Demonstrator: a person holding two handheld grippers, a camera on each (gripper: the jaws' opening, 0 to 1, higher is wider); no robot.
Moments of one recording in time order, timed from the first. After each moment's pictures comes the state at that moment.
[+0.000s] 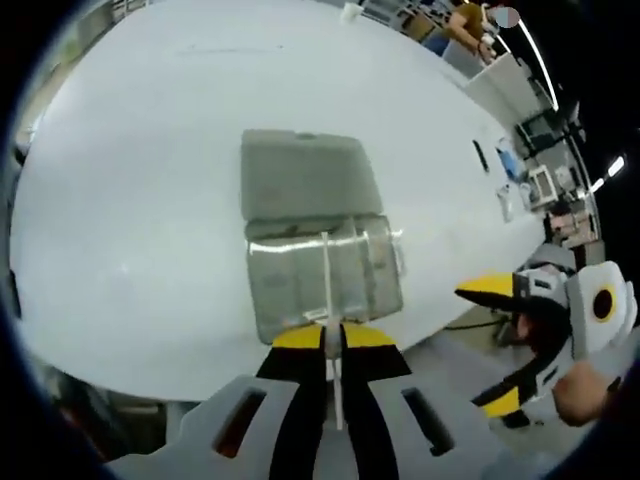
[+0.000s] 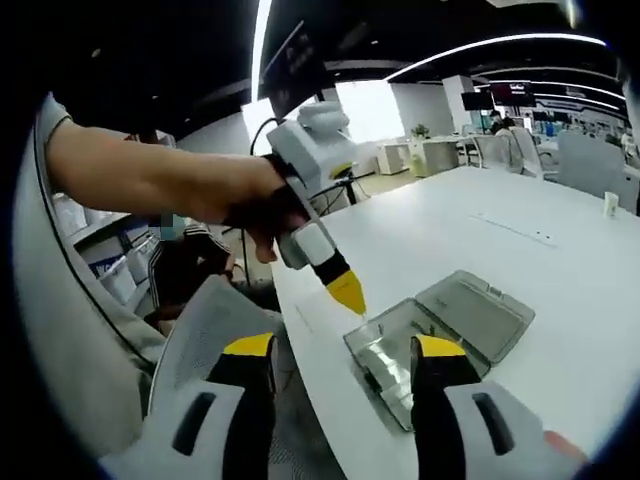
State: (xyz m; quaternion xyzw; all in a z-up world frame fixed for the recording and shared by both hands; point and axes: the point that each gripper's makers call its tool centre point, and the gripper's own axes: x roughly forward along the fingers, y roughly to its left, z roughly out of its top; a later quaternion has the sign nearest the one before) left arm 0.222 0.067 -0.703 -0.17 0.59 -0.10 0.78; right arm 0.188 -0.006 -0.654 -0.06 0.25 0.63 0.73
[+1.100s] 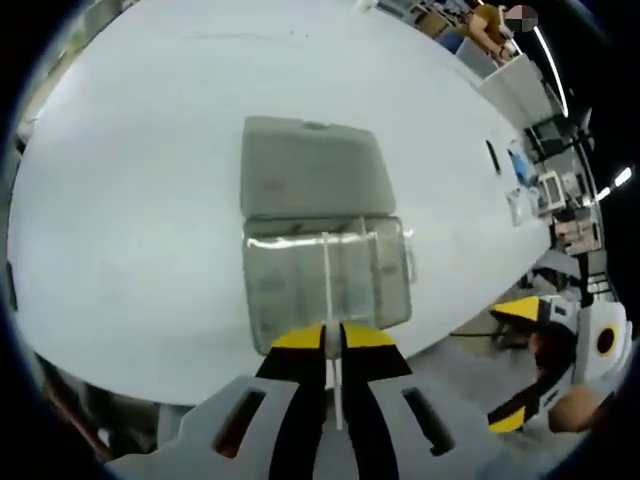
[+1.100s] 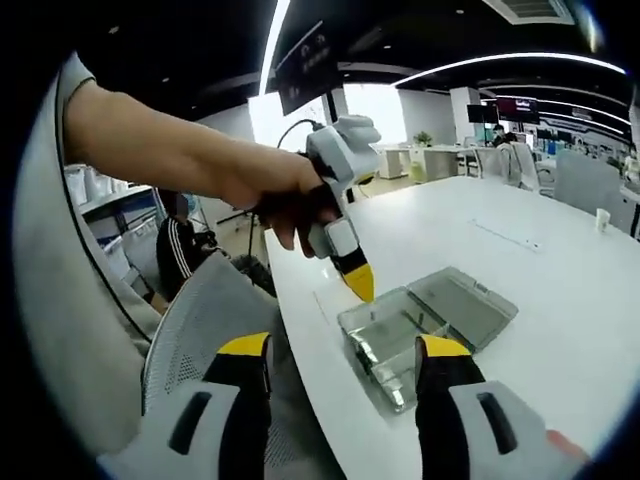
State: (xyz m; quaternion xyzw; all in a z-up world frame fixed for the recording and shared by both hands) left arm 0.231 0.062 -0.725 -0.17 0.61 -0.09 0.77; right arm 0.183 -0.030 -0.658 -0.08 0.23 0.62 0.75
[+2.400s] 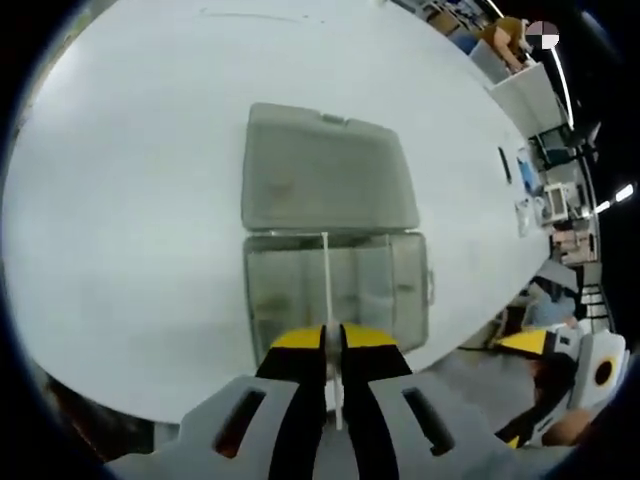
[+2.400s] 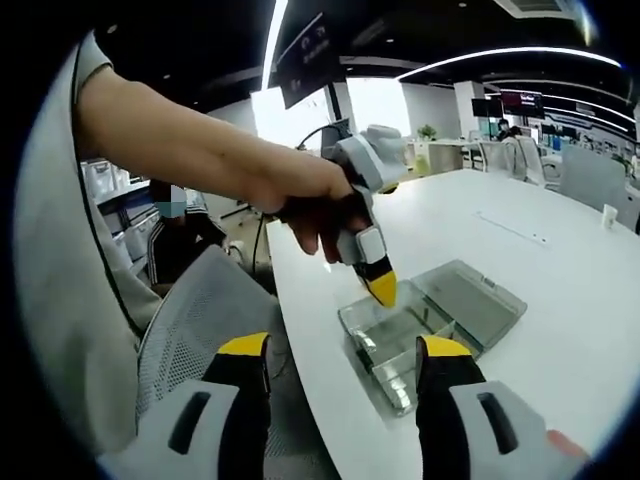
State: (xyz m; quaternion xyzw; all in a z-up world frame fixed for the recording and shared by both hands) left arm 0.252 0.067 -0.755 -0.20 0.62 -0.09 0.75; right arm 0.185 -0.019 -0.673 -0.09 0.24 0.63 0.73
